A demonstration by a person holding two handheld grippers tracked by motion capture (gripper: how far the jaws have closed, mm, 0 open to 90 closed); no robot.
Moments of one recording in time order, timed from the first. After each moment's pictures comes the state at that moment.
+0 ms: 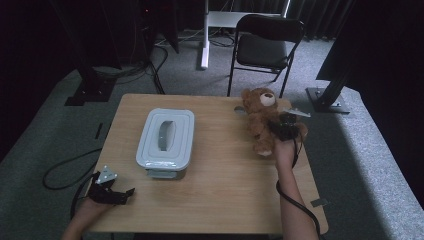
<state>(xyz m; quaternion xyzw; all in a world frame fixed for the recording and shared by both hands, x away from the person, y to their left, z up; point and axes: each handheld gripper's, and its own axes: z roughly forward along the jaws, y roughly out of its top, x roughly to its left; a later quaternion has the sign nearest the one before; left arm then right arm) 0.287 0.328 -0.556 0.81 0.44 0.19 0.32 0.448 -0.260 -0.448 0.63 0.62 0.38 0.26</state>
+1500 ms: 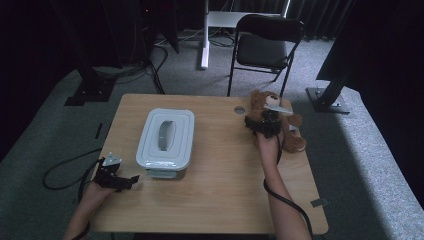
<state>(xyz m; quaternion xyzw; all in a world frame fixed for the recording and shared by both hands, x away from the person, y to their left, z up) 0.331 0.318 -0.541 0.81 0.46 0.16 0.32 0.460 -0.207 -0.449 0.58 0.65 0.42 0.24</state>
